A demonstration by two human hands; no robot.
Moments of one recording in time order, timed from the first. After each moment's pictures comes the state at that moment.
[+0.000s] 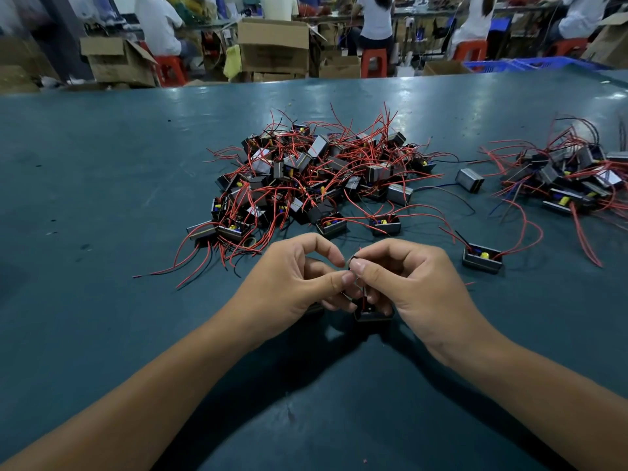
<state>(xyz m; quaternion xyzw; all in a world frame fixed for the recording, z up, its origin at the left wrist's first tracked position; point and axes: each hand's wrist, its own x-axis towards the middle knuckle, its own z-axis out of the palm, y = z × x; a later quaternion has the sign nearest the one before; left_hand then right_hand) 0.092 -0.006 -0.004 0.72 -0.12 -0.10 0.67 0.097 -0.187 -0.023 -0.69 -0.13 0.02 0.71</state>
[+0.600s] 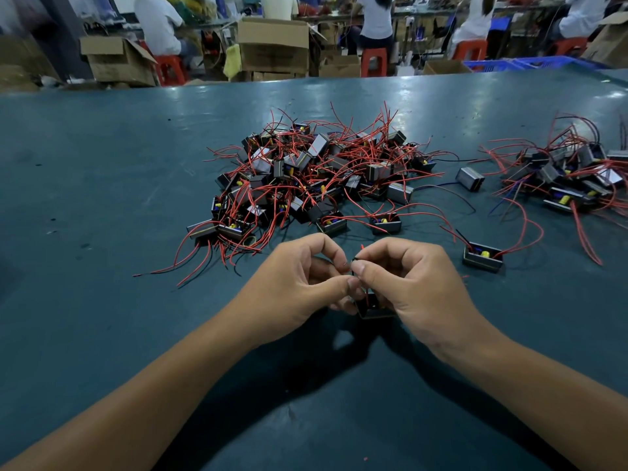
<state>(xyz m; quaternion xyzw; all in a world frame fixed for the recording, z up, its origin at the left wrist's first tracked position) 0.093 -0.004 -0.009 0.76 -0.17 -0.08 0.62 0.098 -0.185 -0.020 -0.70 -0.15 0.00 0.70</state>
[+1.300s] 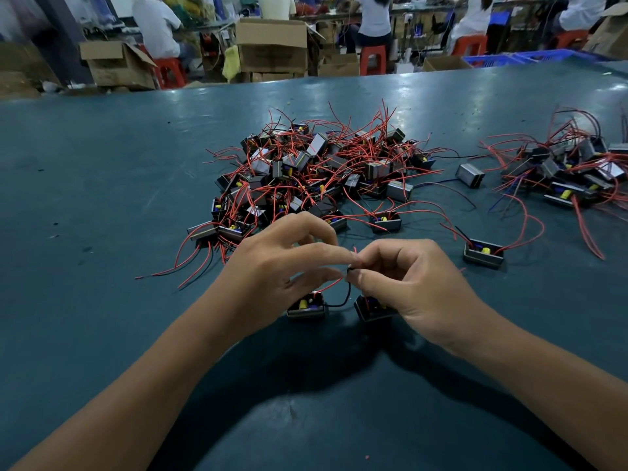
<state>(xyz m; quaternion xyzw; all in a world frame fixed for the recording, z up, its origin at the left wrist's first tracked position) 0.105 0.021 -0.003 0.84 -0.40 0.26 0.27 0.096 -0.192 -0.007 -0.72 -0.21 0.06 0.66</state>
